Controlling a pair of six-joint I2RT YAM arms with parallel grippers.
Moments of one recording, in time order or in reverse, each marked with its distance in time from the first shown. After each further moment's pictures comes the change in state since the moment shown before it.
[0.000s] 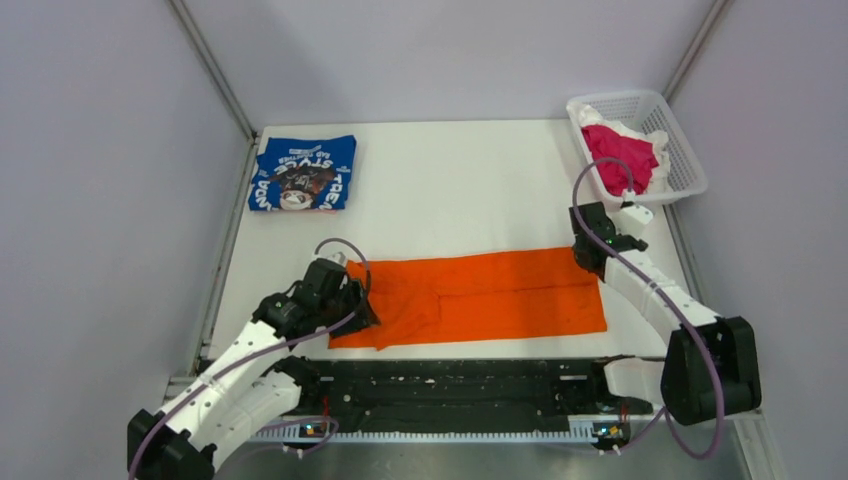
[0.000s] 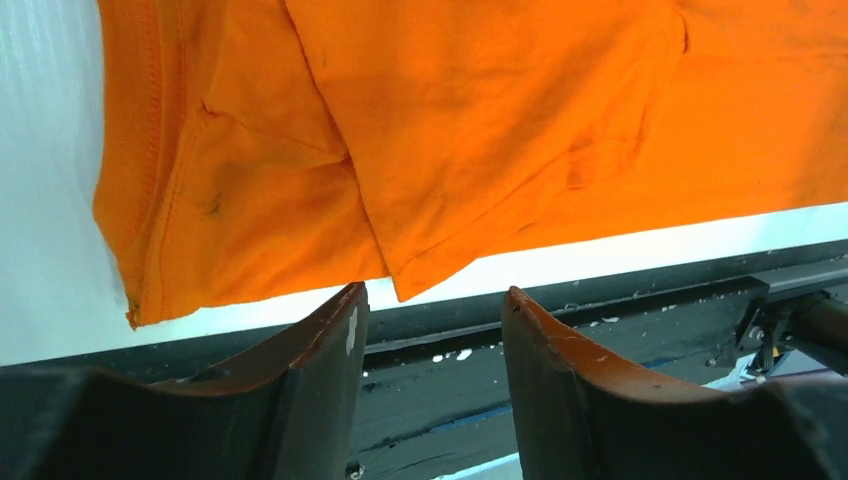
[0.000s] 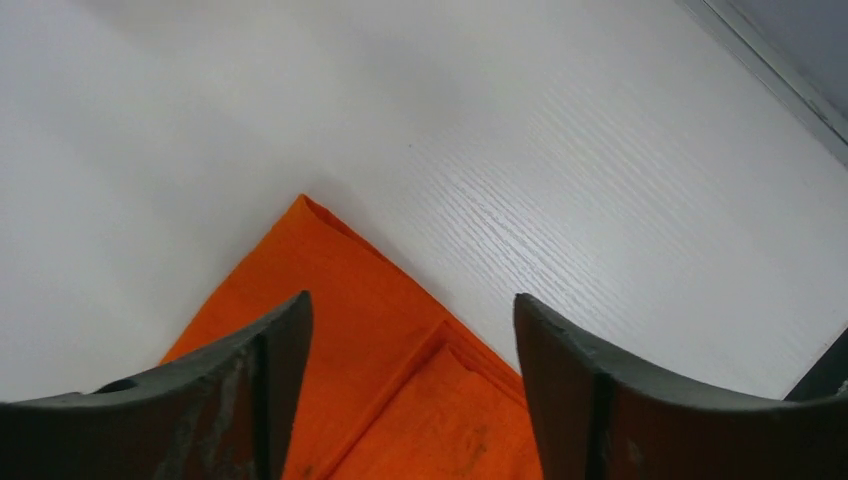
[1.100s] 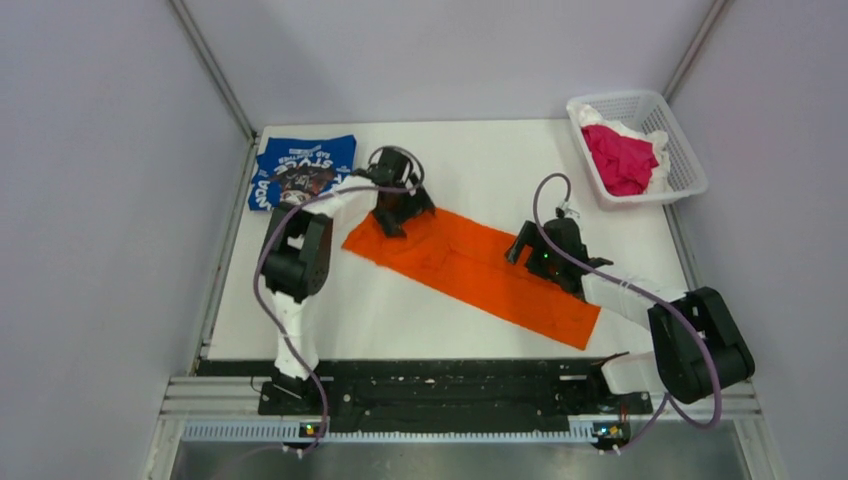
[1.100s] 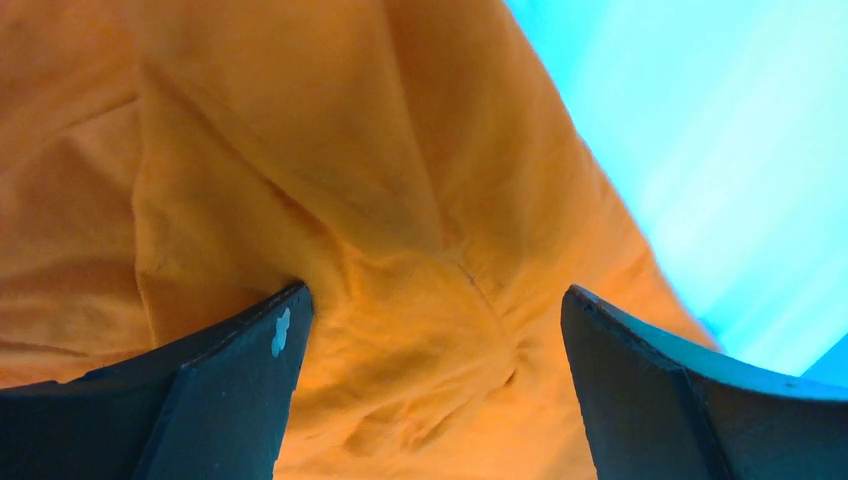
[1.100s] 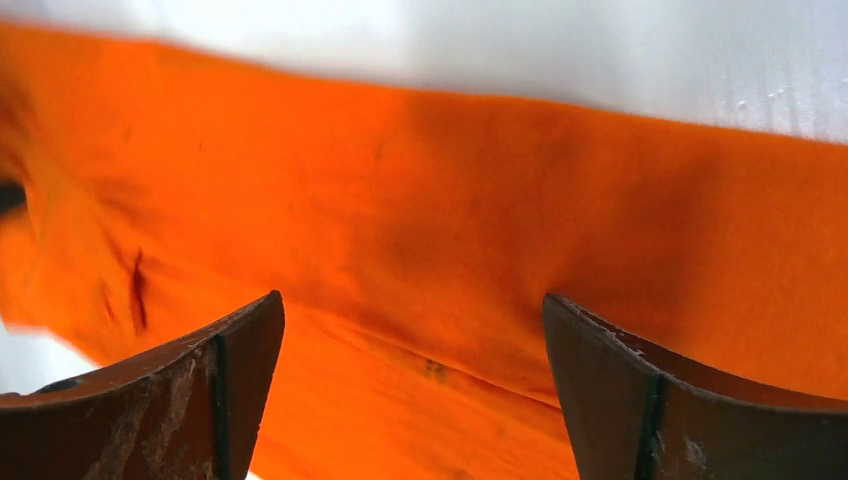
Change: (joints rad) left arm 0.112 1.213 0.864 0.259 0.025 -0.133; right arm 0.146 0.083 -0.201 0.545 -0.663 -0.064
